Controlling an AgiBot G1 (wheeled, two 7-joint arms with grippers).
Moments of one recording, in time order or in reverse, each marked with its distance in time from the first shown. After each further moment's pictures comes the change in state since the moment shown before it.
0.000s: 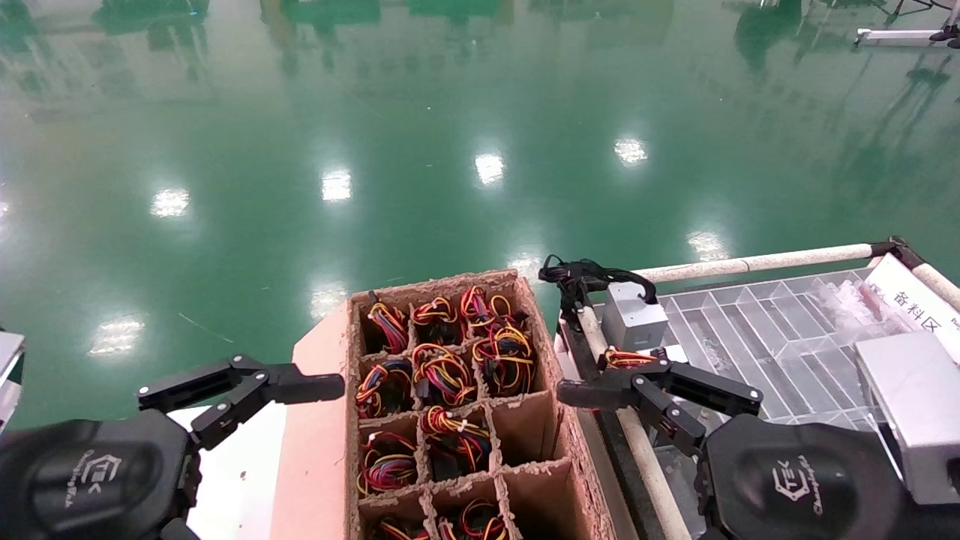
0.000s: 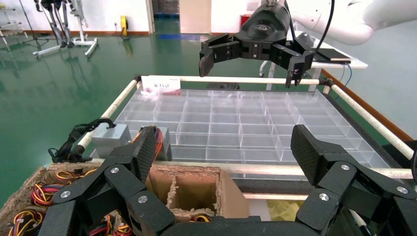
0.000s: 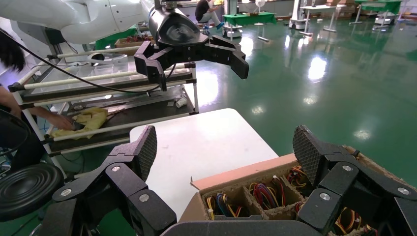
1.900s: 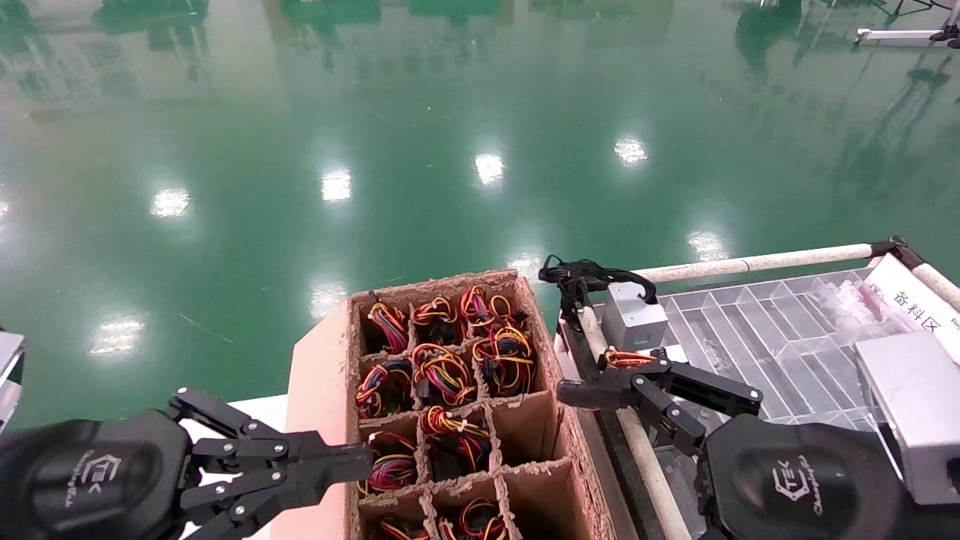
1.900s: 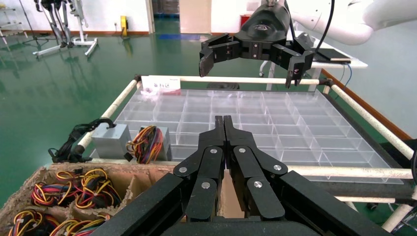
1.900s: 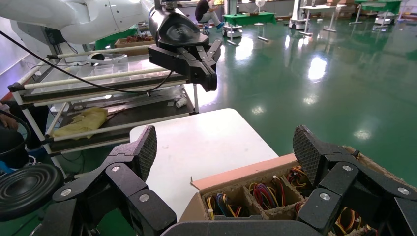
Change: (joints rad) left arm 0.000 0.000 0.000 0.000 0.000 0.000 0.000; right arm 0.000 0.000 0.000 0.000 0.000 0.000 0.000
